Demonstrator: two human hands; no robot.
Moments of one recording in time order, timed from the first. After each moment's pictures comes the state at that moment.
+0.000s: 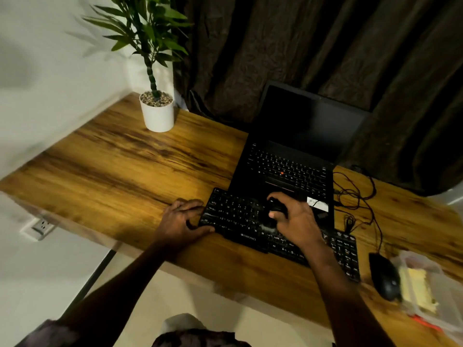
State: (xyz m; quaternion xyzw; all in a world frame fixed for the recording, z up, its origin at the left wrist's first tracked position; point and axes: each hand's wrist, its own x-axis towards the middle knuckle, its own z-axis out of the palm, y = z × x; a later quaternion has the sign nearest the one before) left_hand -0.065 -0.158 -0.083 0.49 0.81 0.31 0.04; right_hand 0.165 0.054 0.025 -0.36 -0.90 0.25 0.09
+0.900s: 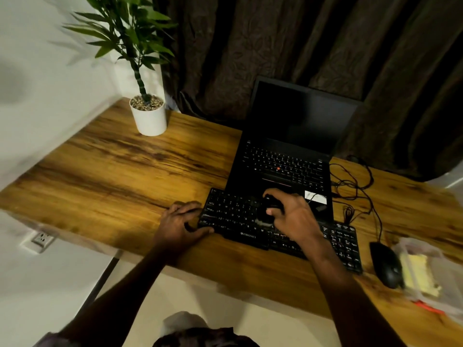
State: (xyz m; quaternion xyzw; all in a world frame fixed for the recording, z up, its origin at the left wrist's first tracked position) left_hand -0.060 -0.159 -0.072 0.48 0.82 0.31 0.04; right_hand 0.161 0.055 0.023 -0.35 -0.90 0.23 0.09
